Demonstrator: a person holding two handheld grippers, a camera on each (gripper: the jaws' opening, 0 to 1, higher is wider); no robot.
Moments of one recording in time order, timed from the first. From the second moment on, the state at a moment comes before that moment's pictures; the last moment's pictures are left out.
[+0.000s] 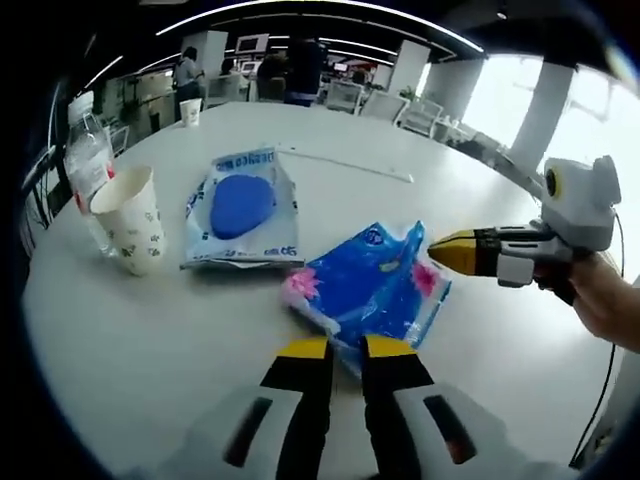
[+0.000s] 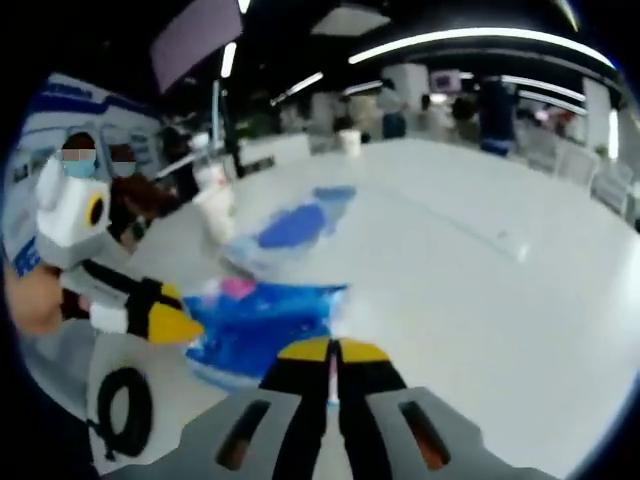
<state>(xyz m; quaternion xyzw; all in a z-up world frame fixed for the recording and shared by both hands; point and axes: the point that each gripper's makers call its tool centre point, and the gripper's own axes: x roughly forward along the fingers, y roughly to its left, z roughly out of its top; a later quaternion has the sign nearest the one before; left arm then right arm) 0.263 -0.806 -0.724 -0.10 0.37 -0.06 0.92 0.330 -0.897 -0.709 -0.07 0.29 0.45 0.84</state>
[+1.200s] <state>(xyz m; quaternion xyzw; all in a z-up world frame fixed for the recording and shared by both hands) 0.289 -0.921 -0.717 -0.03 0.35 -0.24 0.91 0.285 -1.038 -0.696 0.02 0.30 0.23 0.93</state>
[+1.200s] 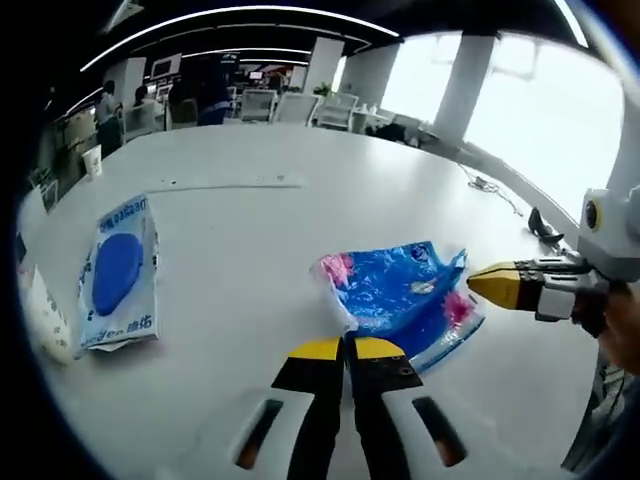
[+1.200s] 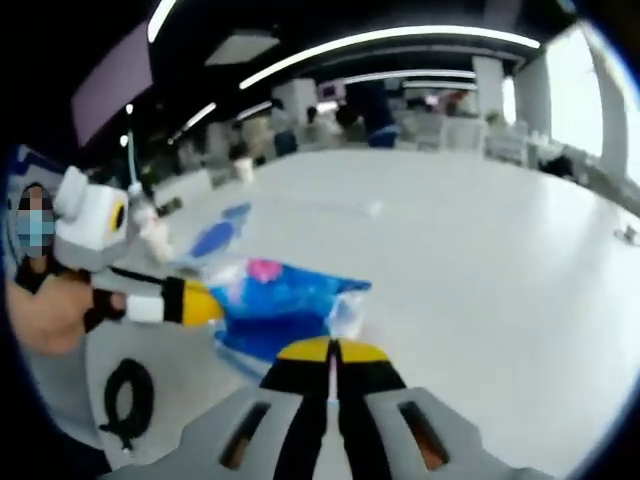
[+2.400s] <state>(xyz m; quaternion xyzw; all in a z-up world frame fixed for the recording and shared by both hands) 0.296 -0.943 -0.731 -0.03 0.36 -0.25 0.90 0.269 -1.062 -0.720 0.06 0.32 0.15 0.93</state>
